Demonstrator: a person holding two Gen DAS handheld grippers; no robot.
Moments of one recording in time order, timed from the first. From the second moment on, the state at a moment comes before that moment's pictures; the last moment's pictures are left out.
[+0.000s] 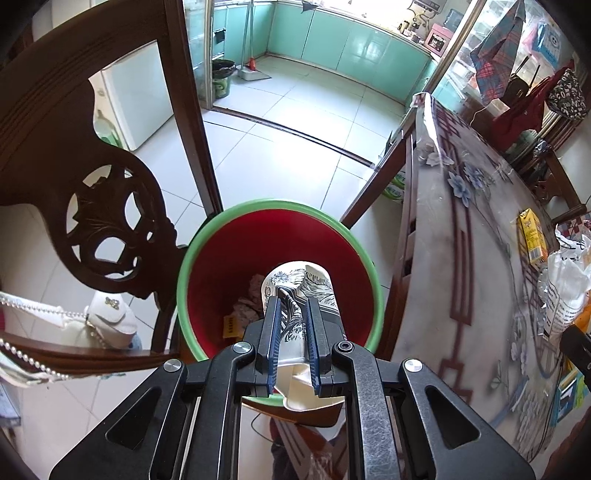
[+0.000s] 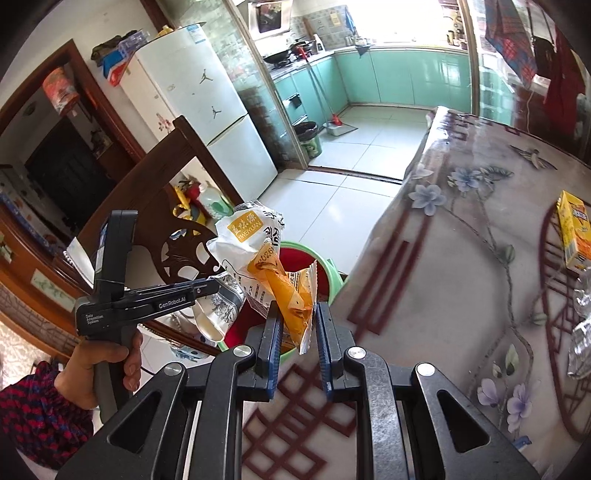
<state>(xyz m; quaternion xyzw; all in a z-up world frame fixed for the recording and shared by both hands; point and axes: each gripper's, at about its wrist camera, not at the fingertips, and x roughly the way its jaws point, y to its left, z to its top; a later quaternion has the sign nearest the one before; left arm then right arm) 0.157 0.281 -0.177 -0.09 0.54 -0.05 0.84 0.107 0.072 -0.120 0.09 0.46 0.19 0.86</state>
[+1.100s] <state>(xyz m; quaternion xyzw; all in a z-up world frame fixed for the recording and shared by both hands) 0.178 0.302 -0.172 -0.07 0.50 0.01 0.86 0.143 0.130 -0.132 0.06 0.47 0.26 0.84</state>
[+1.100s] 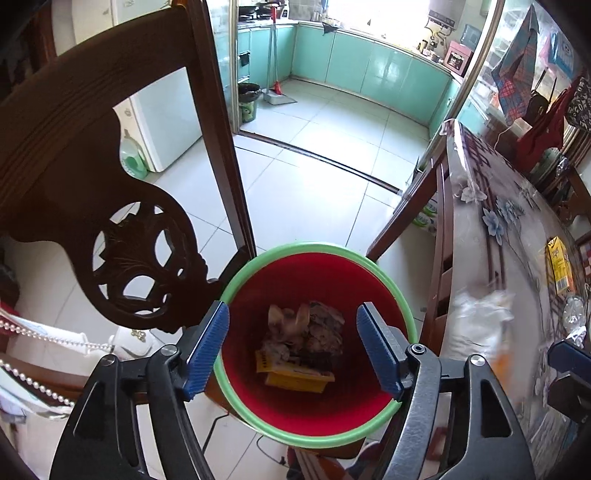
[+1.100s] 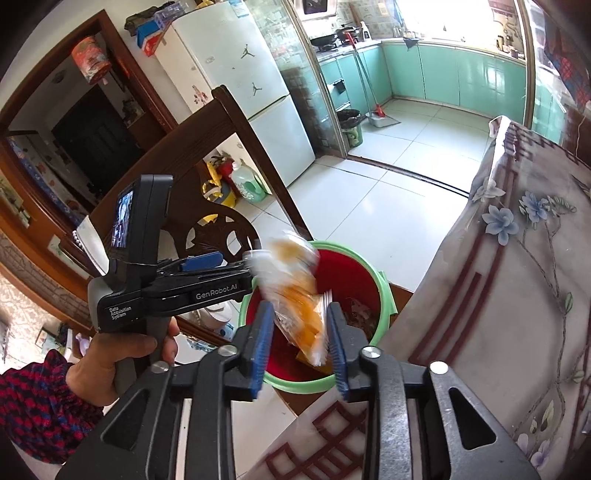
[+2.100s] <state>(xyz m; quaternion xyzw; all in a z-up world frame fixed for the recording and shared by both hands) 0.143 0.204 -0.141 -0.07 0.49 -0.07 0.87 0.060 -0.022 -0.110 0.15 0.43 0.11 0.88</state>
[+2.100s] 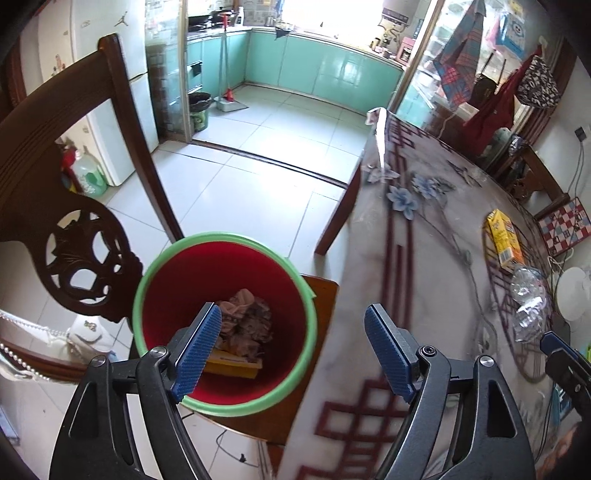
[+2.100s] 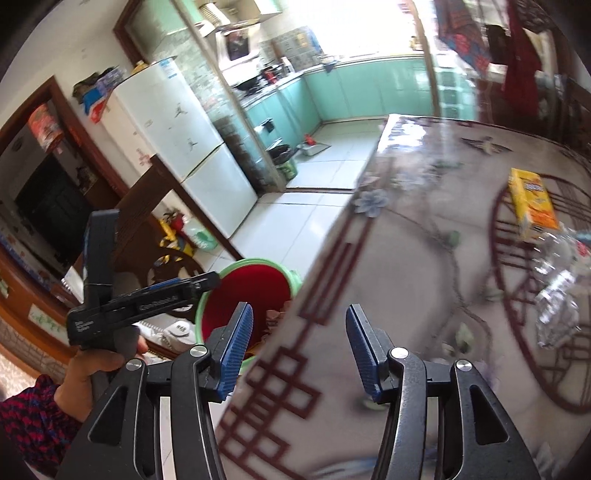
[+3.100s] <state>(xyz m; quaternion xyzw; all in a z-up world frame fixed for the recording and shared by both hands) 0.110 -0.098 -0.095 0.16 0.43 -0.30 0.84 0.030 -0.274 -0.182 0.15 0.47 -0.02 0.87</state>
